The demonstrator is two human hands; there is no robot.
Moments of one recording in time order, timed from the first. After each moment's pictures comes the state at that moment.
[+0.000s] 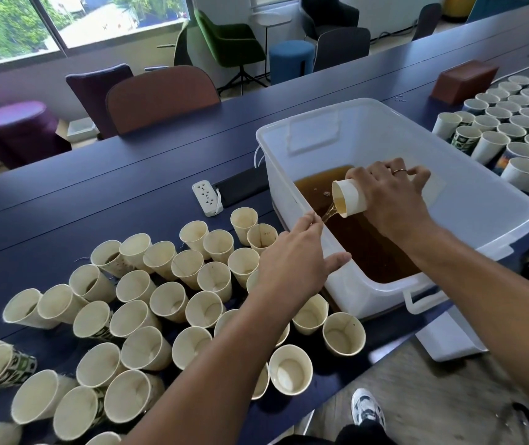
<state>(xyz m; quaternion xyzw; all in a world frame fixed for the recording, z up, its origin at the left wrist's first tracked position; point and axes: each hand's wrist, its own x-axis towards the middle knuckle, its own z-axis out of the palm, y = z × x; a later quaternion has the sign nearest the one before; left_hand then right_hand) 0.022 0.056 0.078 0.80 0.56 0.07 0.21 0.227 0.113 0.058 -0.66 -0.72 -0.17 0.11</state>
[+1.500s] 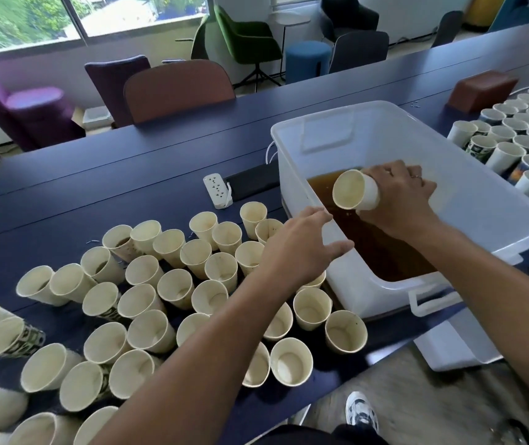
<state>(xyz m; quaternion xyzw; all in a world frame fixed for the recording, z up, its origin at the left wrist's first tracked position) 0.013 0.059 0.087 0.77 0.55 0.17 0.29 0.217 0.113 0.068 -0.71 -0.68 -0.02 0.18</state>
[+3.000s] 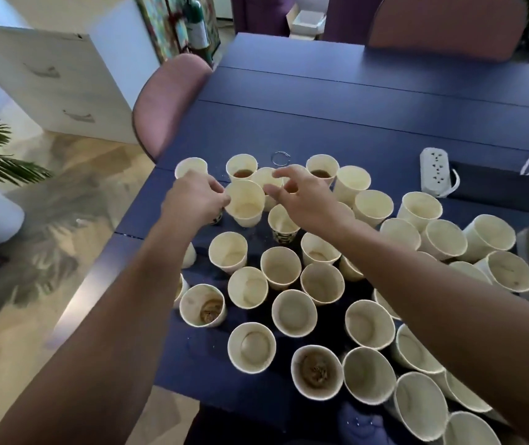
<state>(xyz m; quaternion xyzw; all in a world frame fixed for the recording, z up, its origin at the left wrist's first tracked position) -0.434 -0.008 0.006 0.32 0.90 0.22 0.18 -0.261 0.109 -0.002 -0.36 -0.84 0.39 0.14</state>
